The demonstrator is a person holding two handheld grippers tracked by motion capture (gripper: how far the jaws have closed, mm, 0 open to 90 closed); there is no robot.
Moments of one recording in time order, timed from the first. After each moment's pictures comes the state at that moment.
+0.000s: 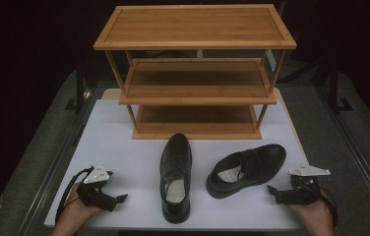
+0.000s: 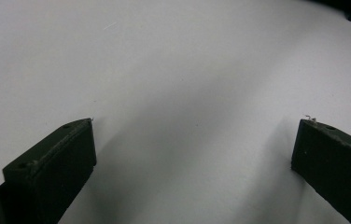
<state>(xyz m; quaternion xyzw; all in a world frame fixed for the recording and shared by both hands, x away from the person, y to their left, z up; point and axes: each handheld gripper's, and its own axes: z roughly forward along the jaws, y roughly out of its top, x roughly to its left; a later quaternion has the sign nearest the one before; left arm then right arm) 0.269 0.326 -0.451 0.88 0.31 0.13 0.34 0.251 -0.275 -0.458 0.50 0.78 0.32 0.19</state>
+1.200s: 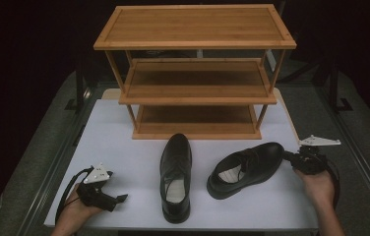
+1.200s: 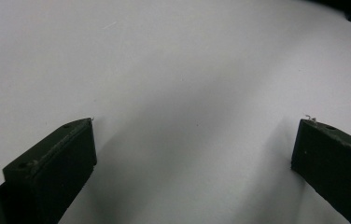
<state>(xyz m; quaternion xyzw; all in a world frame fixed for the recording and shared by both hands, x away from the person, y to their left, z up) 0.269 0.326 -0.451 0.87 0.31 0.13 0.35 0.317 -0.301 -0.423 0.52 0.75 0.35 0.20</state>
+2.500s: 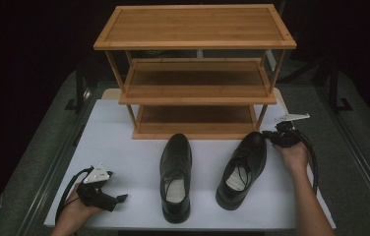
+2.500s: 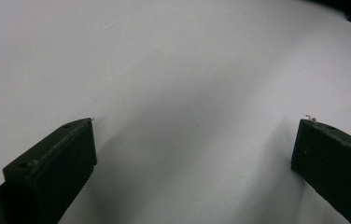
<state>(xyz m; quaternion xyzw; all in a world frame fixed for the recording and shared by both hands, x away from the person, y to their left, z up) 0.270 0.326 -0.451 0.87 0.32 0.13 0.35 0.411 -0.274 -0.440 0.49 0.77 0.36 0.18</state>
